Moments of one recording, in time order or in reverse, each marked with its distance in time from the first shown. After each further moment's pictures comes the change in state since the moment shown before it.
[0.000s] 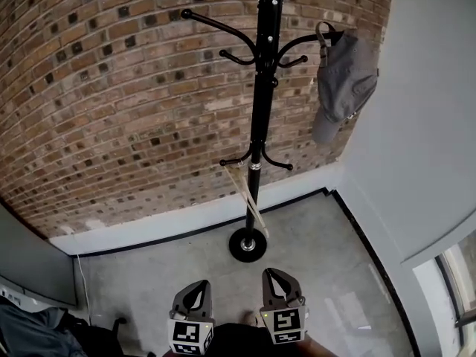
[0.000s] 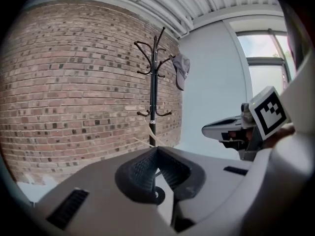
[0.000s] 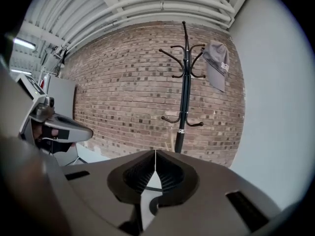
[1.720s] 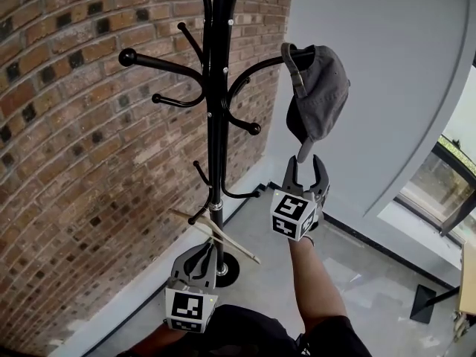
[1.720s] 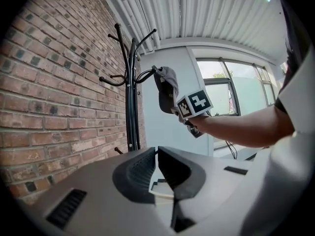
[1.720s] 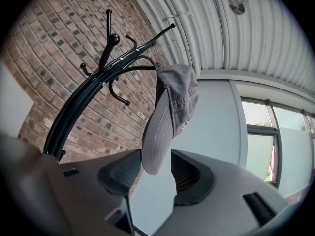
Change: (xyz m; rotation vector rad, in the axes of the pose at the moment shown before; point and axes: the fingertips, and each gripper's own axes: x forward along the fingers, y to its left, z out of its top) left arm 0.197 0.069 0.192 0.257 -0.186 -0.643; right arm 0.107 -0.275 0.233 -0.189 -0.145 -1.199
